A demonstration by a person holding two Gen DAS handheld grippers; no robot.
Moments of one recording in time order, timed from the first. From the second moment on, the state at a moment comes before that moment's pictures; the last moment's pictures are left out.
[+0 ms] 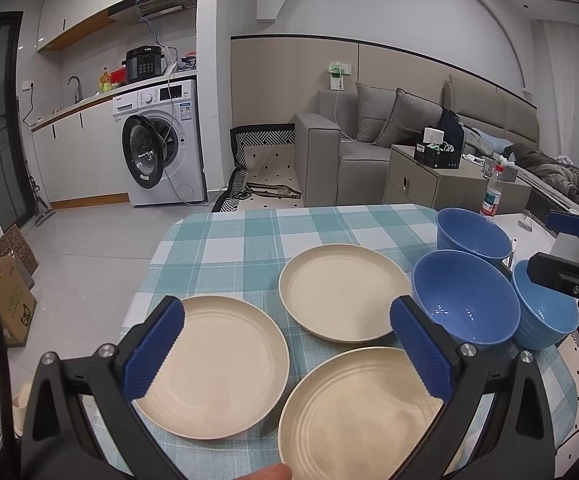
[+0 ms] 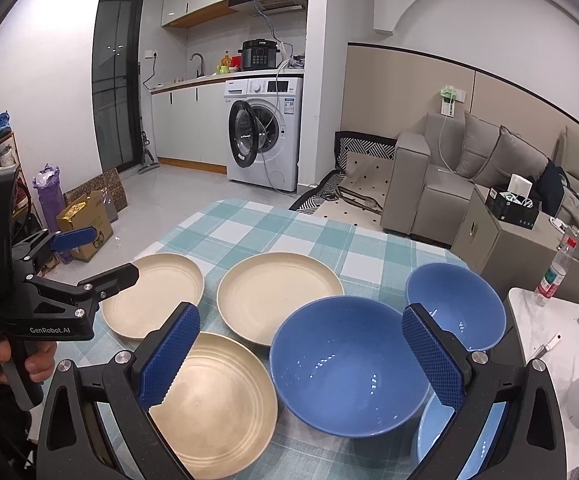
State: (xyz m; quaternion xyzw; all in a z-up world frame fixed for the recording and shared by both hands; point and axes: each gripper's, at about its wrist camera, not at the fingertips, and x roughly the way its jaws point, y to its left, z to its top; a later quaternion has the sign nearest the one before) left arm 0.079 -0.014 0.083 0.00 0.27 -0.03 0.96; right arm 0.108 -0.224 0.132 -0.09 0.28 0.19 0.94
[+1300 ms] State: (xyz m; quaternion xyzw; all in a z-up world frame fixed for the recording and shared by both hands) left arm 0.183 0.008 0.038 -0.03 0.38 -0.03 0.93; right arm 0.263 -0.184 0.086 -0.08 0.42 0.18 0.88
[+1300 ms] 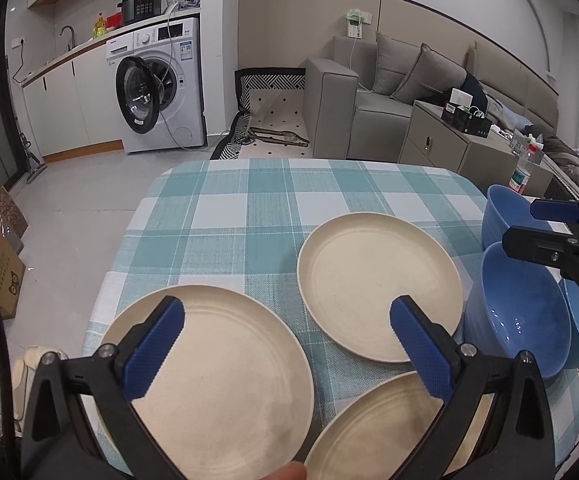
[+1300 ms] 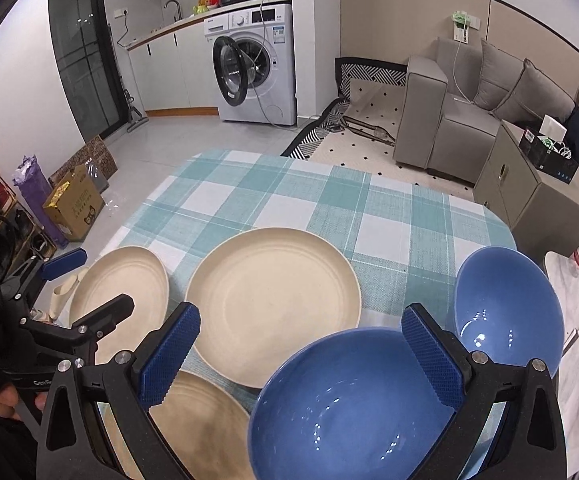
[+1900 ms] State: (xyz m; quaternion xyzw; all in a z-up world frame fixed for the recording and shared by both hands) left arm 0.231 0.010 0.013 -0.05 0.43 -0.04 0.90; right arm 0.327 -0.185 0.048 -0.08 0.49 0.16 0.85
